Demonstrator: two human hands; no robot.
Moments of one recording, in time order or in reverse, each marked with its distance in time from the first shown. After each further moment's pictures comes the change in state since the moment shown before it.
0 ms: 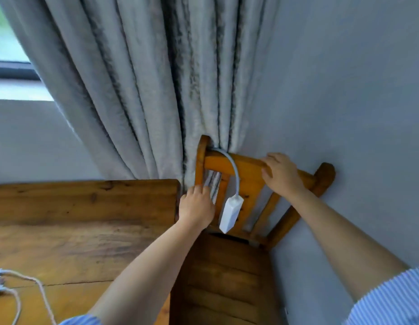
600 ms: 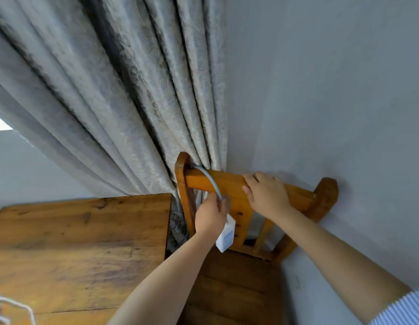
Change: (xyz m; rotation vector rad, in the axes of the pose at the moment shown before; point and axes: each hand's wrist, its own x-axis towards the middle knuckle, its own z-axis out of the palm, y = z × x) left_hand 0.057 0.074 0.023 -0.583 0.101 -0.183; right_hand 0.029 0.037 0.034 -0.095 -0.064 -0.176
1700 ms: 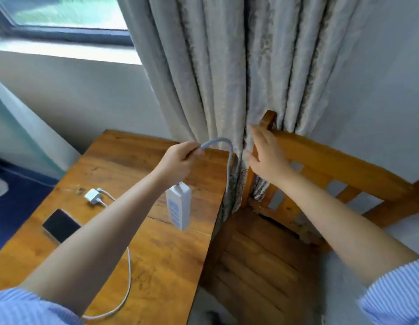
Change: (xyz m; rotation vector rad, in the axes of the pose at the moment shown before) left_hand -0.080 -0.070 -0.202 0.021 0.163 0.123; right_hand 0.011 -0.148 -0.019 0.492 -0.022 -0.341
